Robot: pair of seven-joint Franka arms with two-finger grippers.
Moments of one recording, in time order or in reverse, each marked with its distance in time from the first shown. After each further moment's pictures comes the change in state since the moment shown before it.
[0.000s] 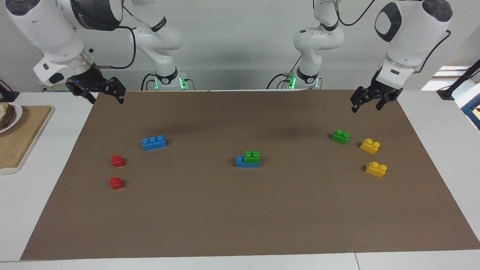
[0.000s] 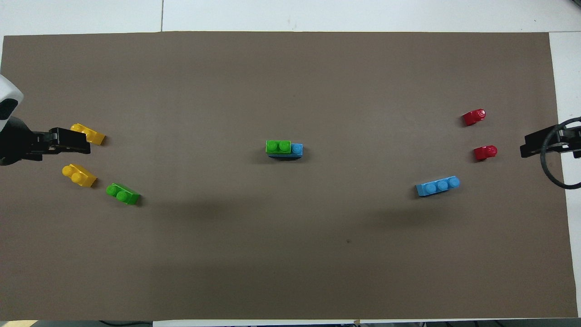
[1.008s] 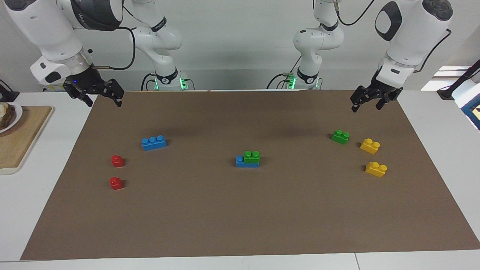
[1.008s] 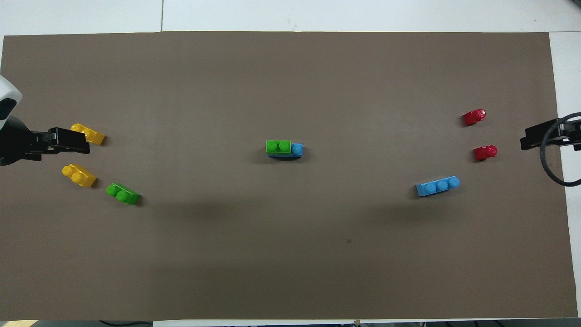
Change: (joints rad) left arm 0.000 -0.003 -0.001 0.004 0.000 -0.003 0.000; right arm 0.001 0.002 0.001 0.002 0.000 0.038 0.002
